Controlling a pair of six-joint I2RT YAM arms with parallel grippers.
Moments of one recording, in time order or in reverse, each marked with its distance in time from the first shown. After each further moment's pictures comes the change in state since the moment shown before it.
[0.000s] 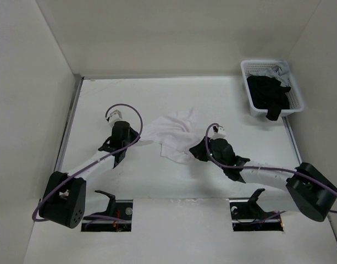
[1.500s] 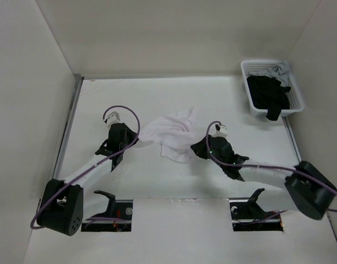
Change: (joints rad) left arm 0.019 -0.042 -0.040 0.000 0.057 -0.006; right arm -0.001 0.119 0.027 0.025 0.066 0.067
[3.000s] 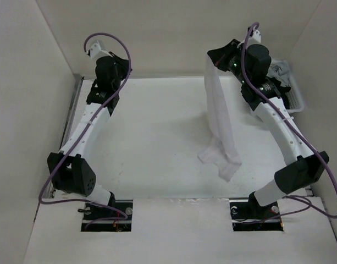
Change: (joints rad) left arm 0.098 0.310 1.000 -0.159 -0.087 0.069; right arm -0.419 0.158 1.238 -0.521 -0.298 -0.302
